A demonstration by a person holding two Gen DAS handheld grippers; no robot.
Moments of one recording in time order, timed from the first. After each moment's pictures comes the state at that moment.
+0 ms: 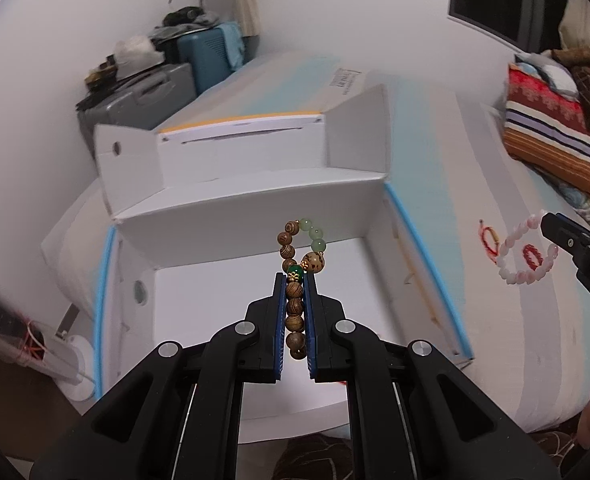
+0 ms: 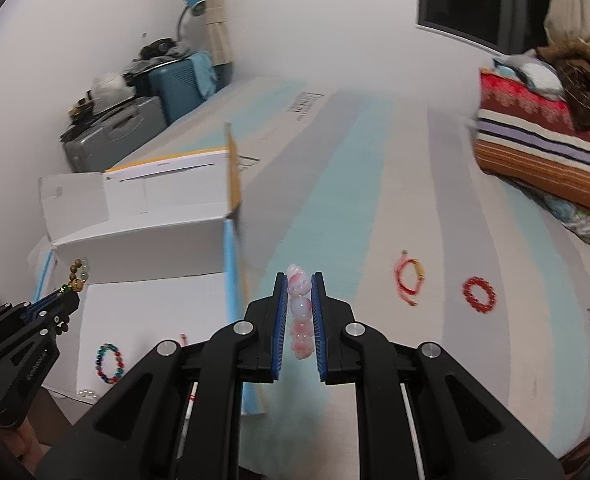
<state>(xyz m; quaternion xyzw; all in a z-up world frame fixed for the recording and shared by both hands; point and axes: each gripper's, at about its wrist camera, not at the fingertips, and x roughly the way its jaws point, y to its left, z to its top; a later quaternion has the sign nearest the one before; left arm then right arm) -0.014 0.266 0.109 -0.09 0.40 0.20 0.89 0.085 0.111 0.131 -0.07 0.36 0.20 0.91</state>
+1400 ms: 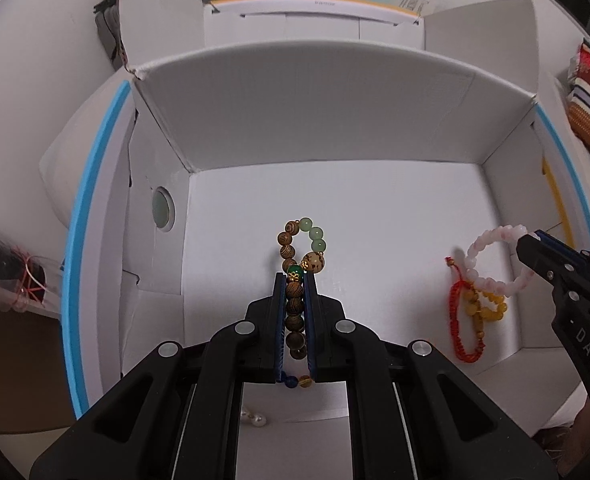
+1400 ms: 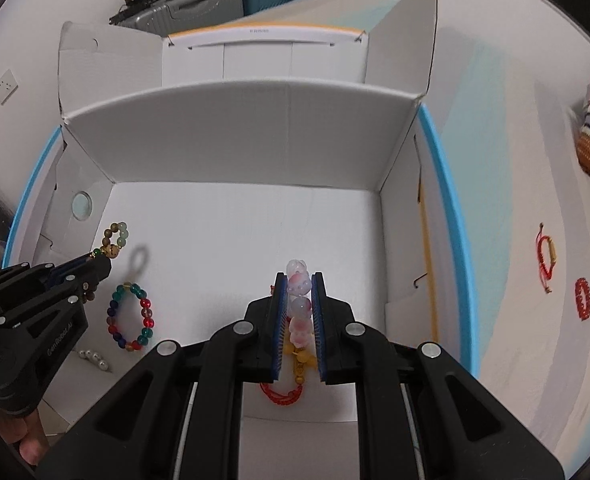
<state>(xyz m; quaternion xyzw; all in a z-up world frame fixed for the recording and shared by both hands) -0.009 0.367 -0.009 -0.15 0.52 0.23 0.81 0.093 0.250 0.008 -0.17 0.48 0.29 0.81</state>
